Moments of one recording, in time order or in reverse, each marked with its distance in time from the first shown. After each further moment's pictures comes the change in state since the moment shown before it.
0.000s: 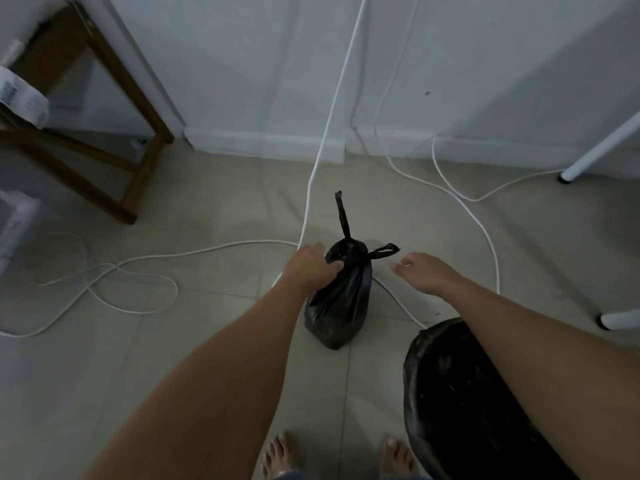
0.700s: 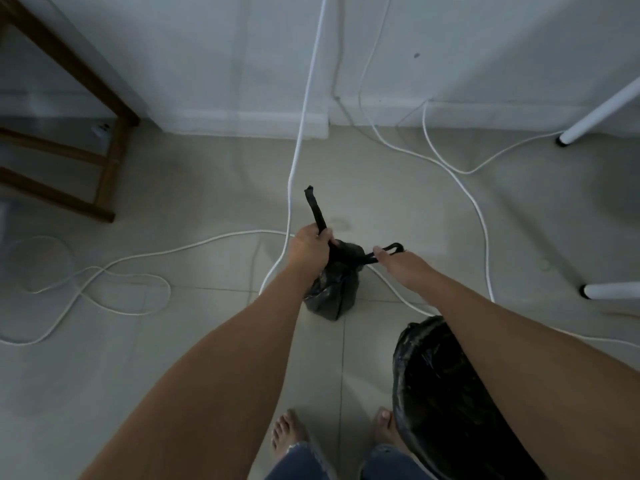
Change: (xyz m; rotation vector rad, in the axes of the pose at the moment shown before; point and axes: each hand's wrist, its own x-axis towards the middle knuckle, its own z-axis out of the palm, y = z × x) left_hand 0.050 0.045 -0.006 -0.621 0.065 -0.158; right_hand 0.017 -0.017 -0.019 0.449 -0.149 0.229
